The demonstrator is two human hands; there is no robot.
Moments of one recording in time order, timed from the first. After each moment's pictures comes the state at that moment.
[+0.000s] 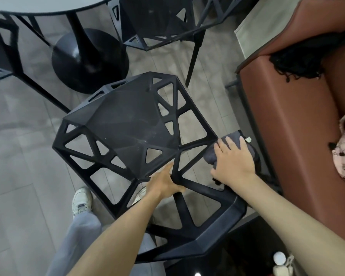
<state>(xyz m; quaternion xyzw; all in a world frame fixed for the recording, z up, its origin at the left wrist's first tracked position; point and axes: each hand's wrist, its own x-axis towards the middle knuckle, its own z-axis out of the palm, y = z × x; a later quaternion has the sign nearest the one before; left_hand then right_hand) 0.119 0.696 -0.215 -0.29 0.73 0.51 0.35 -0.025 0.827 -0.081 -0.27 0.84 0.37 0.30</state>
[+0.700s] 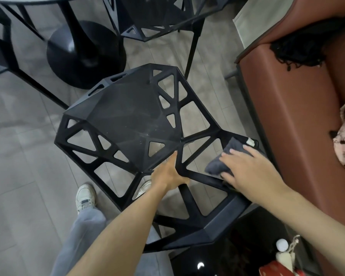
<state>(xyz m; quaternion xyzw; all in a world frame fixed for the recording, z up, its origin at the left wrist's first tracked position) 0.119 0.697 -0.216 -0.27 0.76 0.48 0.34 0.010 0.870 -0.042 -0.37 0.88 0.20 0.24</state>
